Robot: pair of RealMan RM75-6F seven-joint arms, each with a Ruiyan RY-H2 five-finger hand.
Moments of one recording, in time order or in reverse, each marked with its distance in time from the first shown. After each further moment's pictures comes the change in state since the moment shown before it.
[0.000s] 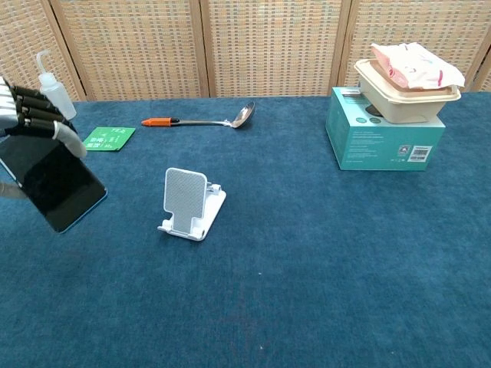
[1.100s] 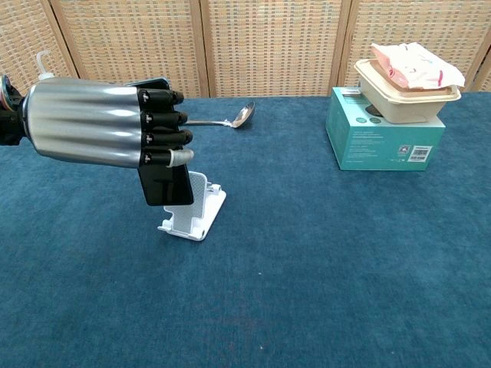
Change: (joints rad) left arm -0.304 -0.176 -0.052 0.211 0.326 0.019 0.665; right arm 0.009 0.004 0.030 0.042 0.089 -0.063 0.046
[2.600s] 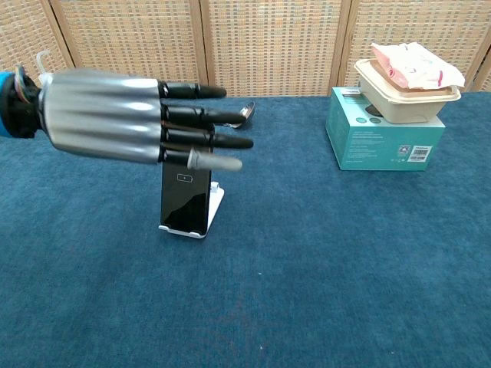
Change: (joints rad) left arm -0.063 0.089 0.048 -0.219 -0.098 -0.039 0.085; right arm -0.004 0.014 0.002 0.003 -0.004 -0.015 0.045
